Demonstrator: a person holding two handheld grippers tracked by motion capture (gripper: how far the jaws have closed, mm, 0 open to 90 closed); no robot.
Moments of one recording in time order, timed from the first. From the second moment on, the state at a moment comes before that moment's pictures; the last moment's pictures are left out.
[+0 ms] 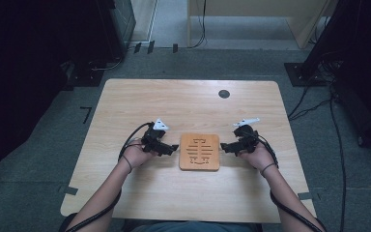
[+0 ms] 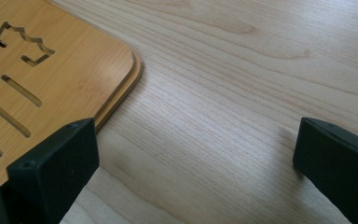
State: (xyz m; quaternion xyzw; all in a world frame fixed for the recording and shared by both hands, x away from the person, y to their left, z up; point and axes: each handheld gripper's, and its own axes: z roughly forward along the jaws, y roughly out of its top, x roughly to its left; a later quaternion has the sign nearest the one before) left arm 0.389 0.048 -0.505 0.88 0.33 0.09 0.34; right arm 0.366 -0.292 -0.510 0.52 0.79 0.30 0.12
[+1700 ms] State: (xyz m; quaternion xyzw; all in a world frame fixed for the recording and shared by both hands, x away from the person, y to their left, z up) left arm 0.378 0.047 -0.496 0.88 0.30 0.08 0.35; right arm 0.362 -0.272 -0.508 0.49 0.81 0.30 0.12
